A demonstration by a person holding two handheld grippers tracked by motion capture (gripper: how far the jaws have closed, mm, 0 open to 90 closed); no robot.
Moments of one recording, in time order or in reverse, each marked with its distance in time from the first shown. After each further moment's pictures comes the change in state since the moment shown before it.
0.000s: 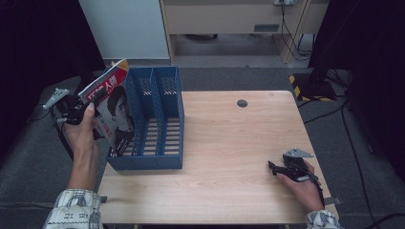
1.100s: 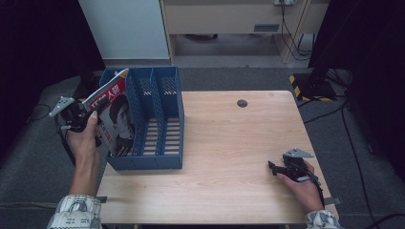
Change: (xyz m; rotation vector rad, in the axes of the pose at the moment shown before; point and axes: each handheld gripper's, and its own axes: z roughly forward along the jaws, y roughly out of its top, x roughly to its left) left arm 0.008 -0.026 -0.003 0.033 0.009 0.001; right arm 0.000 0.000 0.000 0.000 0.000 0.000
